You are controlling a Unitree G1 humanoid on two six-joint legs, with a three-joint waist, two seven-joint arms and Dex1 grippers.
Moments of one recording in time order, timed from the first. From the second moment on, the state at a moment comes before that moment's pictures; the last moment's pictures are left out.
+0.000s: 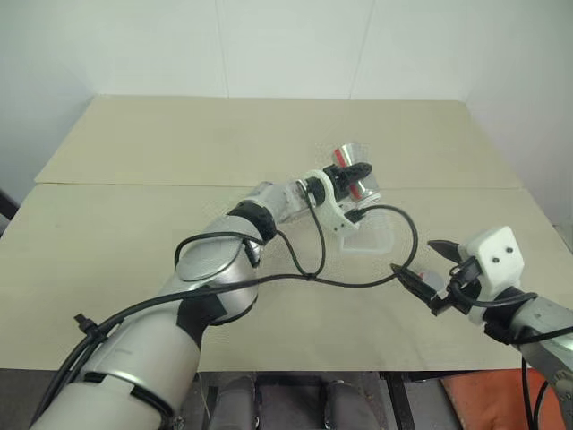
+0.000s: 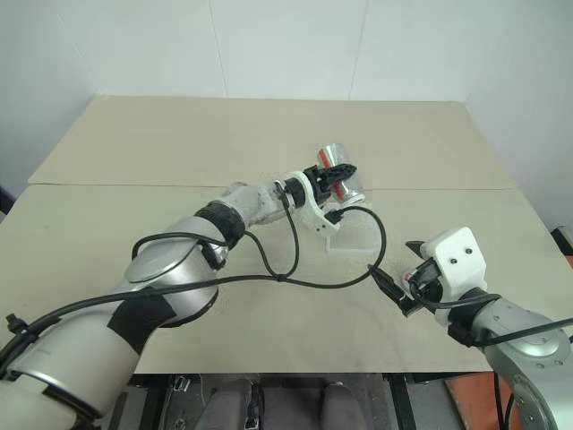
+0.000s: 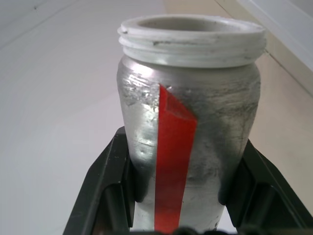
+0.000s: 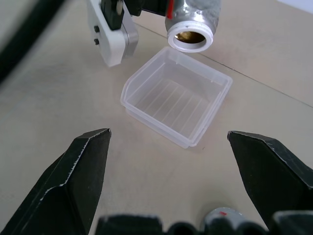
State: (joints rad) left arm -1.45 0.03 -1.00 1.40 1.14 -0.39 0.46; right arm 0.14 -0.72 -0.41 -0.86 0.59 0.87 0.43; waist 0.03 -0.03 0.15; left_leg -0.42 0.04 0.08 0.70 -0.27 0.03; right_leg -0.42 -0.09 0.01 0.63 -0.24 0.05
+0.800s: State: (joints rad) left arm -1.39 -0.01 -0.42 1.41 0.62 -0.38 -0.04; right arm 0.10 -0.72 -0.35 -0.85 0.58 0.88 0.39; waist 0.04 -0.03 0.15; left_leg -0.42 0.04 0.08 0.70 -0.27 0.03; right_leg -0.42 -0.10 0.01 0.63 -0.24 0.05
